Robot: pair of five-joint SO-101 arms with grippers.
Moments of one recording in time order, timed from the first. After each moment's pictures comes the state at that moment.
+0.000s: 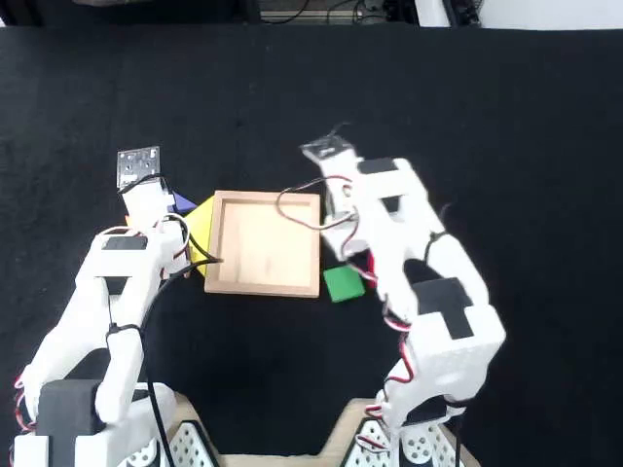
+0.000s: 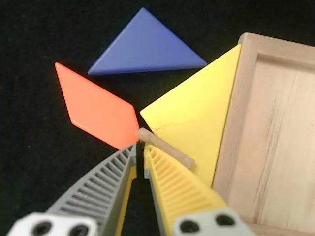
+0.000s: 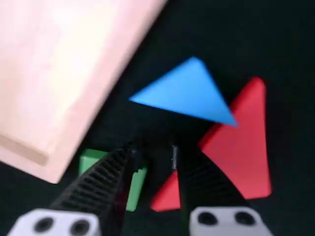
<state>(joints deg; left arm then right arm) -6.0 -16.0 56.0 32.7 6.0 -11.2 15.8 17.7 66.4 18.4</state>
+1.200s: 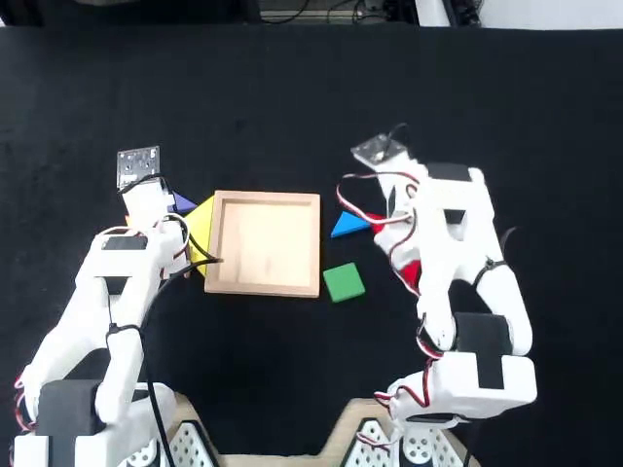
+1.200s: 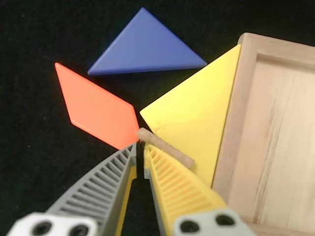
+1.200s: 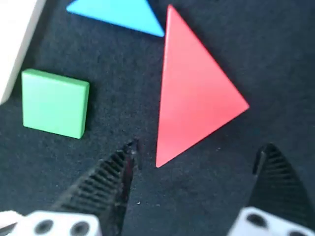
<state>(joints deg) -6.0 -16.0 56.0 32.7 6.0 2.8 2.5 25.4 70.8 36.5</state>
